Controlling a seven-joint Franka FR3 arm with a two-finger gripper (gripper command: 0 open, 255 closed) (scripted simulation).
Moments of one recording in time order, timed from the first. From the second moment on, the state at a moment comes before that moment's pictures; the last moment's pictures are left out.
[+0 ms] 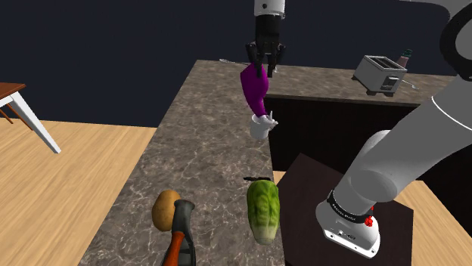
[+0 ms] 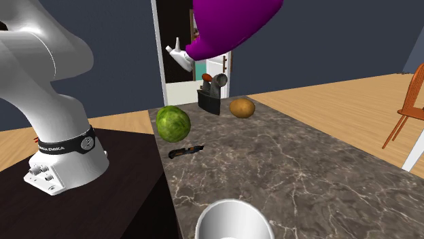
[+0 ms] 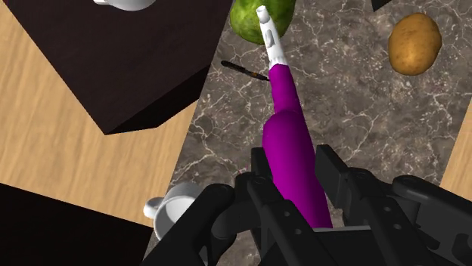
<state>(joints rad) -0.07 -0.25 -0.09 -1.84 0.18 1.33 0.43</state>
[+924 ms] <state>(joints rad) 0.05 -0.47 0.14 -2.05 0.33 1.40 0.75</state>
